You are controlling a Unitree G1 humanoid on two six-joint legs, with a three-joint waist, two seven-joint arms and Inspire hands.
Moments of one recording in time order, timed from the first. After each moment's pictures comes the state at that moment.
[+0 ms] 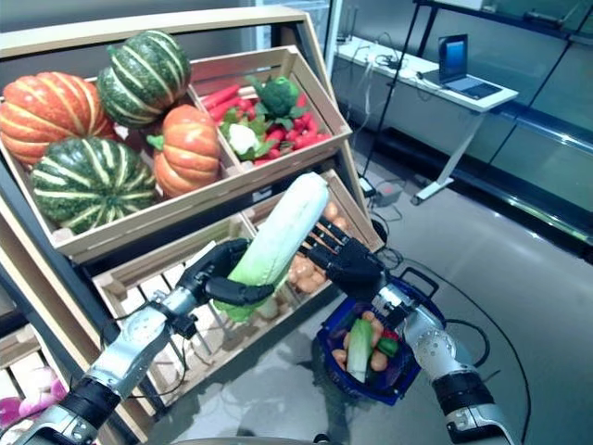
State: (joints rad) left arm -0.17 0.51 -0.39 0.25 -0.49 -0.20 -0.21; right arm -0.18 -0.54 0.12 0.34 1.21 0.24 0.68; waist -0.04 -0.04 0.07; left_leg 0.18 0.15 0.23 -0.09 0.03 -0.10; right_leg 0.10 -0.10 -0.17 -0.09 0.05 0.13
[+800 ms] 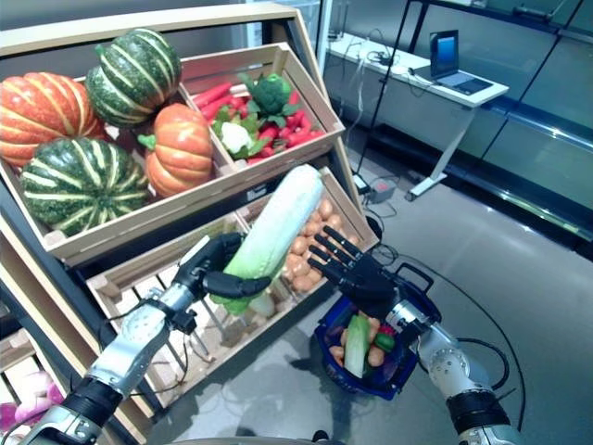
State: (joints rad) left arm -0.17 0.49 -0.39 0.25 -0.42 -0.20 -0.18; right arm -0.10 -0.55 0.09 0.35 1.18 0.23 0.68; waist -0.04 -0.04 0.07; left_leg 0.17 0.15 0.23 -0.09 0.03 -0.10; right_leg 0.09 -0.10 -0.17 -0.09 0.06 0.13
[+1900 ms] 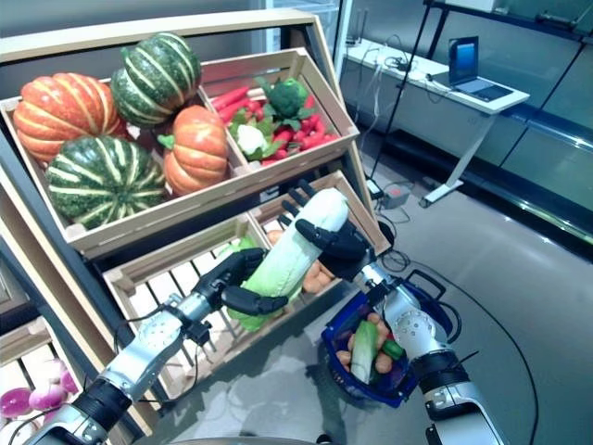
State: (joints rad) left arm -0.18 0.48 -0.48 0.26 -0.40 -0.21 -0.19; right arm -0.32 -0.46 0.19 0.34 1.31 0.21 0.57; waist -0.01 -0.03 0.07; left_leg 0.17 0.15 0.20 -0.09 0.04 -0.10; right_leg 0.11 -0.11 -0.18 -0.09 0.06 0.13
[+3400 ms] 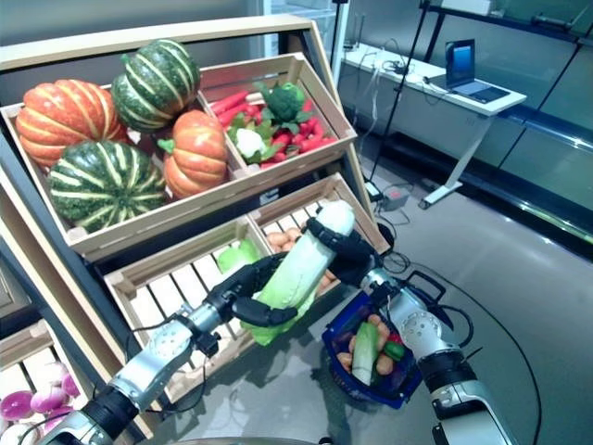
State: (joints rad) left arm -0.15 0.44 -0.54 0.30 -0.39 -0.21 -0.18; right arm -0.30 -0.50 0.19 0.43 1.29 0.24 0.46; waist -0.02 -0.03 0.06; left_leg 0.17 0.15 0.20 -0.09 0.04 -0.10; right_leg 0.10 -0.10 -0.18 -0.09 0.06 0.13
